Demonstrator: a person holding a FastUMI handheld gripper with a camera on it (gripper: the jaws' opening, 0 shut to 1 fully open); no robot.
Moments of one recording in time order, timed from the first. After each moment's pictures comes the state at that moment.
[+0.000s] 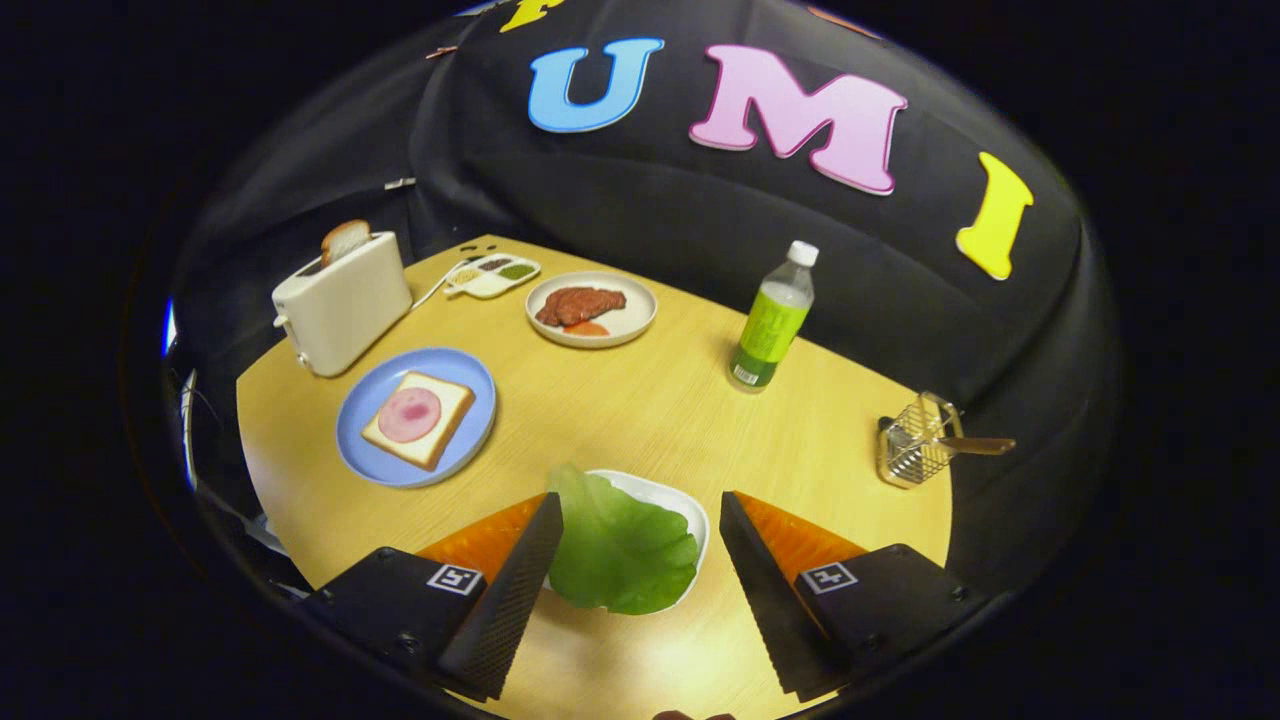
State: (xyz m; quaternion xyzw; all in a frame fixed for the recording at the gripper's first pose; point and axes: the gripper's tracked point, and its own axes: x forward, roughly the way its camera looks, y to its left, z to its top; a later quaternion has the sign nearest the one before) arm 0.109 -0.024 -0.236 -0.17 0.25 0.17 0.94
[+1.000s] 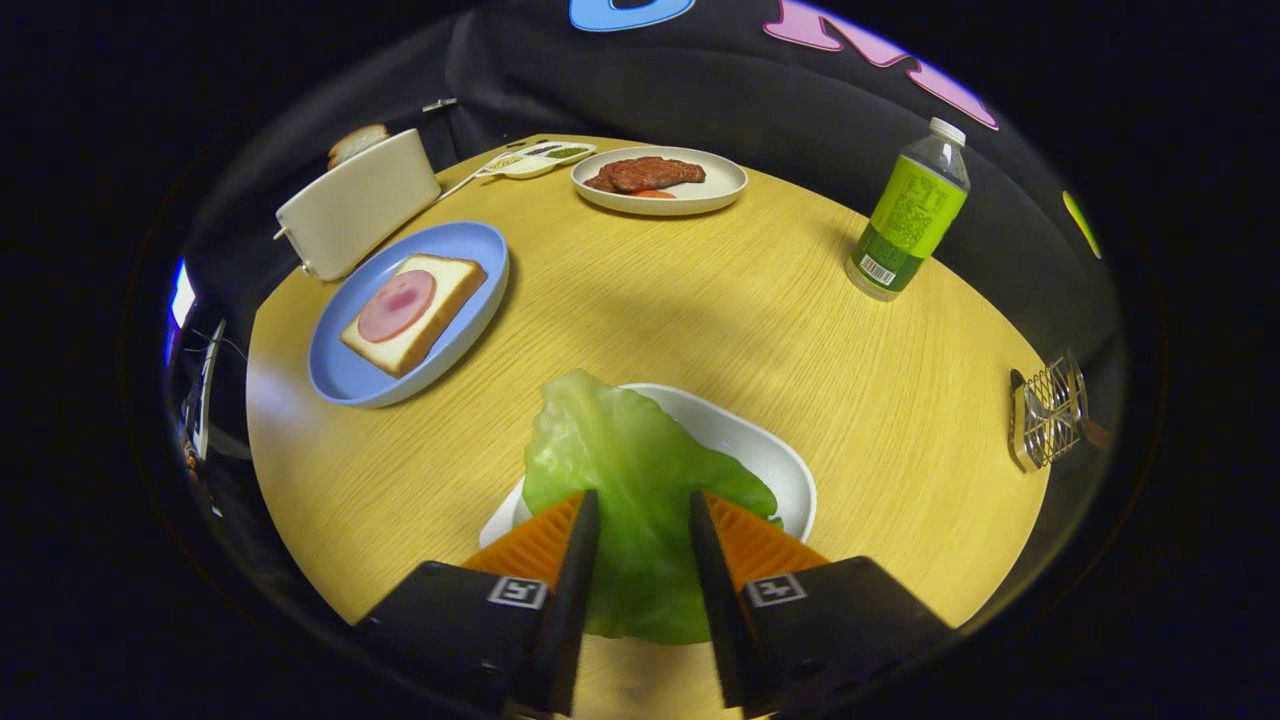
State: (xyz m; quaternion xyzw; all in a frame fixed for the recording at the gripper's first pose) arm 0.127 0.000 -0.338 -0.19 0.37 0.24 0.88
